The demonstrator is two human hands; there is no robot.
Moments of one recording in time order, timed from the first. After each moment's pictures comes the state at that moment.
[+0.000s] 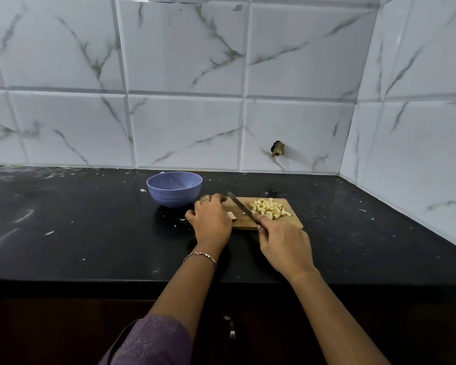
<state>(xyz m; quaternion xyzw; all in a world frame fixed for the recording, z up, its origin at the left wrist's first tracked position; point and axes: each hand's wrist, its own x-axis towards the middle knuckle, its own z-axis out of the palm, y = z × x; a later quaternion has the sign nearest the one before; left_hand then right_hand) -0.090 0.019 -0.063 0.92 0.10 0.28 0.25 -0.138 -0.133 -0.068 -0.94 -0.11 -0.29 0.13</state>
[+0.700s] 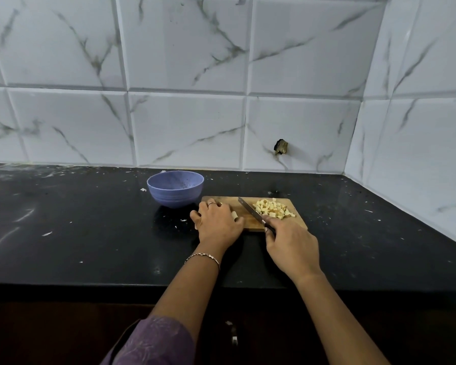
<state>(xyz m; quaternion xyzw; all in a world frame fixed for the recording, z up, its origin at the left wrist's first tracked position) -0.081 0.015 -0.066 0.97 0.08 0.18 0.13 -0.133 -0.135 -0.068 -0.95 -0.05 -0.27 0.15</state>
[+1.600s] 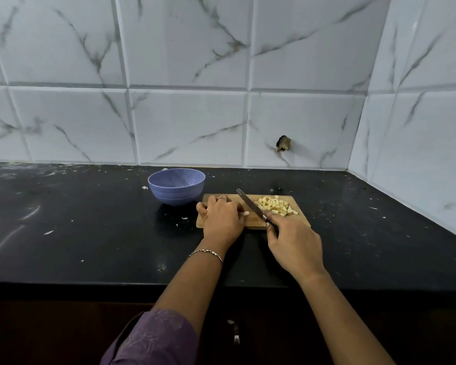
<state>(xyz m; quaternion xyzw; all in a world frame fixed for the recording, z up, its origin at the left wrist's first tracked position) -0.071 0.015 -0.069 0.97 0.01 0.22 0.13 -0.131 -0.135 -0.070 -0.94 -0.06 -0.29 0.18</state>
